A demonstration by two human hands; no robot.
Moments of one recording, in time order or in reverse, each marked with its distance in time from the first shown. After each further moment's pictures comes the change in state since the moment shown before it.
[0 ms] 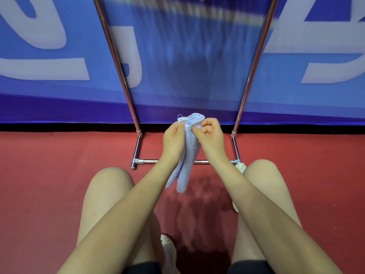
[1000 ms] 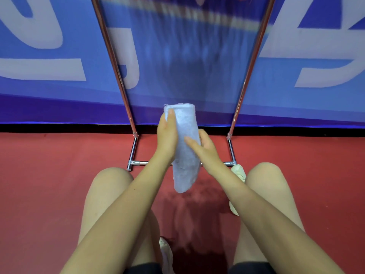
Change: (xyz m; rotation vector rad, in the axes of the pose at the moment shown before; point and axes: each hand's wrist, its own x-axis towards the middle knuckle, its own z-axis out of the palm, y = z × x) left_hand 0.011 0.025 -0.001 -0.005 0.140 -0.047; right_hand -0.015 0.013 -0.005 0.072 -0.288 0.088
